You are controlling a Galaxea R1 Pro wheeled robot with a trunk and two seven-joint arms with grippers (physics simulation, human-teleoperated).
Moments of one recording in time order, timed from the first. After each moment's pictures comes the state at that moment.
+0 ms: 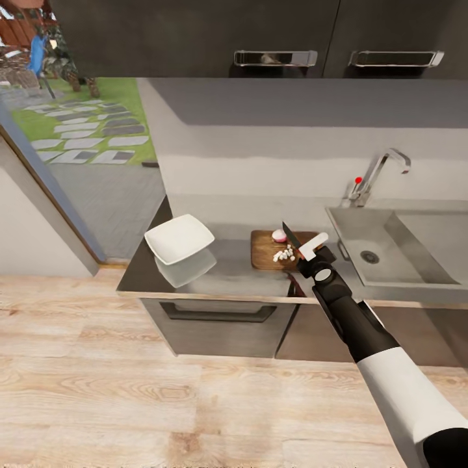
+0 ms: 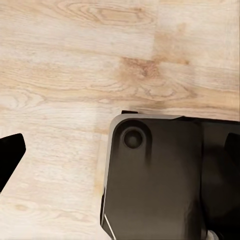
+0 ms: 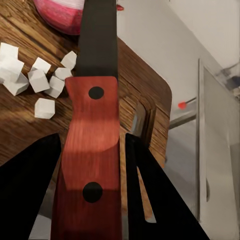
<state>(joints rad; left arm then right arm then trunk) 0.30 0.02 -0.09 -0.77 0.13 -0.40 0.13 -0.86 -0.10 0.28 -1.15 0.48 0.61 0.06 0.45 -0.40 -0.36</state>
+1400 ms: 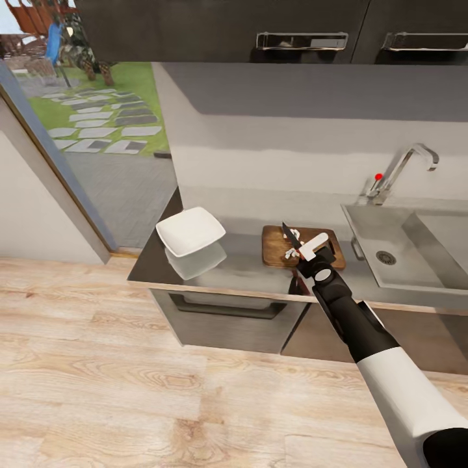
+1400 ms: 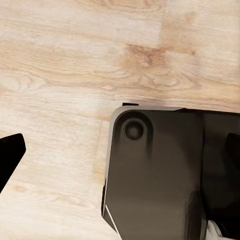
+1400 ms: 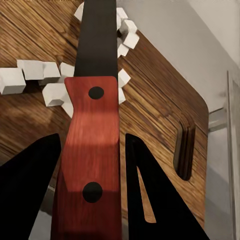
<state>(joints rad) 0.30 0.02 -0.09 -0.77 0.13 -0.40 0.13 -0.86 -0.10 0.28 -1.15 0.48 0.61 0.06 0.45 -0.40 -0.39</state>
